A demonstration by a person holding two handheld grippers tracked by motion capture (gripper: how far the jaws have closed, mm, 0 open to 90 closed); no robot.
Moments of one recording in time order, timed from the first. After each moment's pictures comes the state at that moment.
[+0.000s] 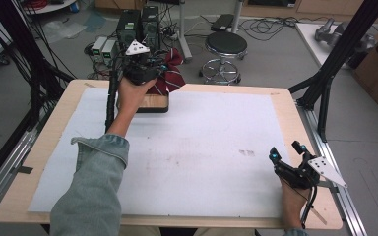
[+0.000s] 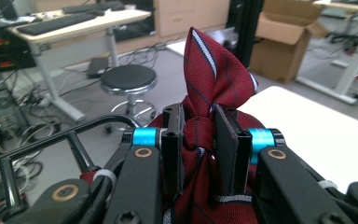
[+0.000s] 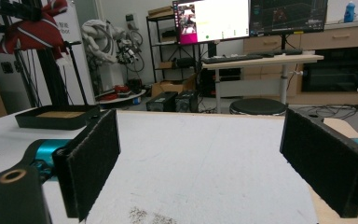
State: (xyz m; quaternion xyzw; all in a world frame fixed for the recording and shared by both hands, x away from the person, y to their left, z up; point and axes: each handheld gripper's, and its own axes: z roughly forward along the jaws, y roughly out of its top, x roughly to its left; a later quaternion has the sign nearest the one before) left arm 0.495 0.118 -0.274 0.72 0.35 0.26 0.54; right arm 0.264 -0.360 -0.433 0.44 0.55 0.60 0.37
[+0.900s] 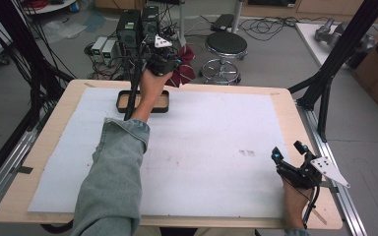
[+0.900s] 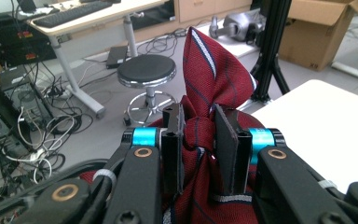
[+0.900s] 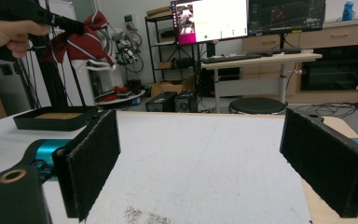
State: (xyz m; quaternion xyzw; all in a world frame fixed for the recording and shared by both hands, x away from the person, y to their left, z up) left arm 0.546 0.067 -0.292 0.73 0.36 0.29 0.50; right arm 0.264 -0.366 -0.433 0.44 0.55 0.60 0.37
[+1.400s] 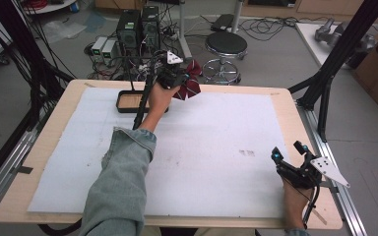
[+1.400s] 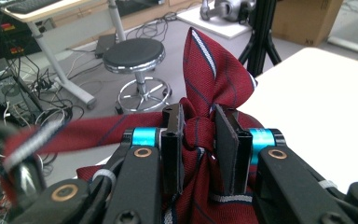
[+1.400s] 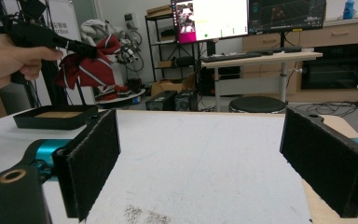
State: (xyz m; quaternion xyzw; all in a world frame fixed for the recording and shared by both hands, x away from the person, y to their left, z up) left arm 0.539 0.047 -0.335 0.76 0.34 0.28 0.48; right arm 0.265 -0.366 -0.434 0.44 0.55 0.60 0.37
